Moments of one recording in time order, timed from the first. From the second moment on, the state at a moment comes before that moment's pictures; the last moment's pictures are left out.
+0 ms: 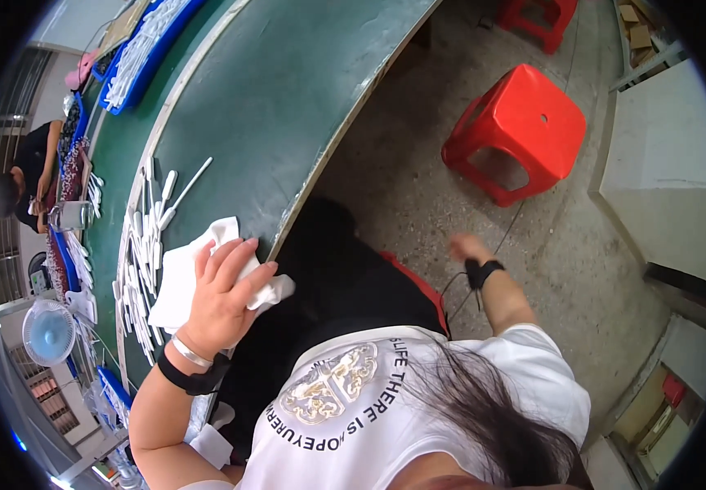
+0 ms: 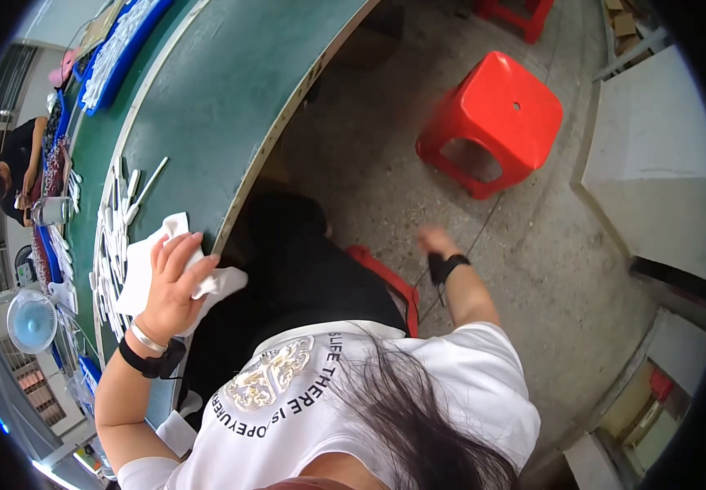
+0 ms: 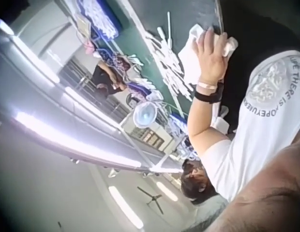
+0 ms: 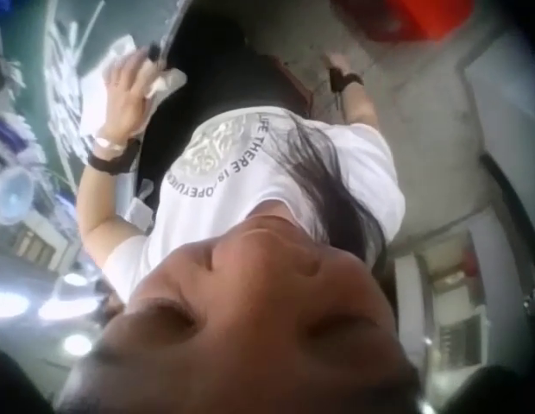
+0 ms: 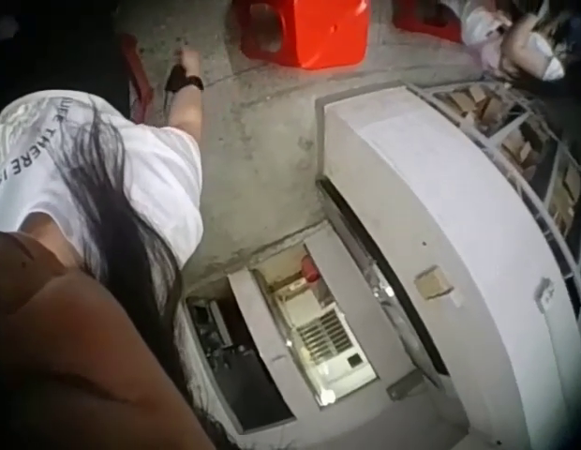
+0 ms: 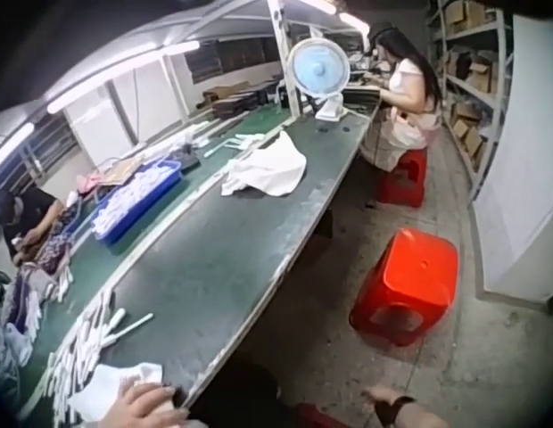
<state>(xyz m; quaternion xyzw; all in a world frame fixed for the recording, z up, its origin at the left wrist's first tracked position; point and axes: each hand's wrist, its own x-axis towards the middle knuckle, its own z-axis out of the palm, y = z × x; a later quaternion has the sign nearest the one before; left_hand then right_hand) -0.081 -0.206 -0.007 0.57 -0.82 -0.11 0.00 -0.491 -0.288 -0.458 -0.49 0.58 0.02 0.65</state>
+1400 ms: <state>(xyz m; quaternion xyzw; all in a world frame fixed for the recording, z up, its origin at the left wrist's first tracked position) -0.037 -0.203 -0.020 0.49 -0.85 -0.20 -0.03 -0.479 -0.499 -0.394 -0.42 0.40 0.17 0.80</state>
